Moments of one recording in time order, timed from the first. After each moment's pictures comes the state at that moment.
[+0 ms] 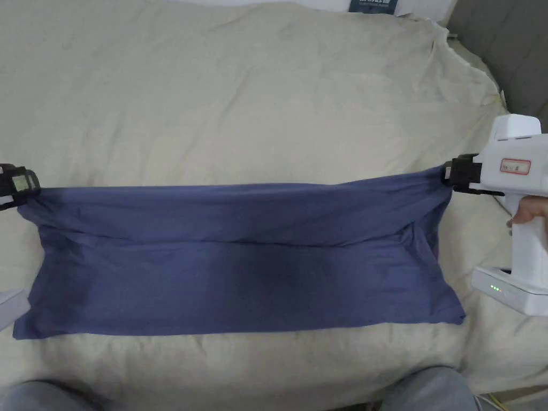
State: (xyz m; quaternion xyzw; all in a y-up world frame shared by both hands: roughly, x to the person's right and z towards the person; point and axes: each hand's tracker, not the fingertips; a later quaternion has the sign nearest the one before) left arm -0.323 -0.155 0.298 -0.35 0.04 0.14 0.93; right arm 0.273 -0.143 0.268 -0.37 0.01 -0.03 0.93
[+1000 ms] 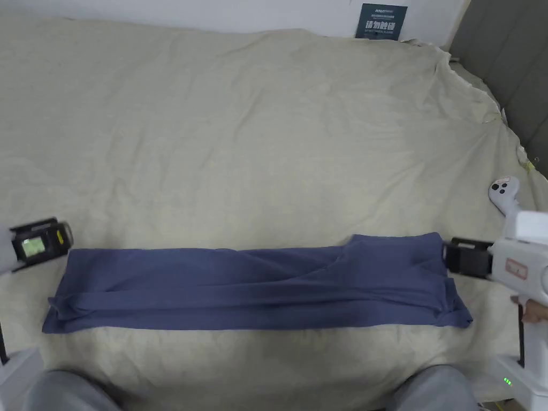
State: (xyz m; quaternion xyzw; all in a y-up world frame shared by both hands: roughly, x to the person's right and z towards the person) left arm -0.356 -0.189 0.353 -0.32 0.11 0.12 0.93; right arm 0.271 -0.182 0.350 -0.33 -0.07 0.04 0.94
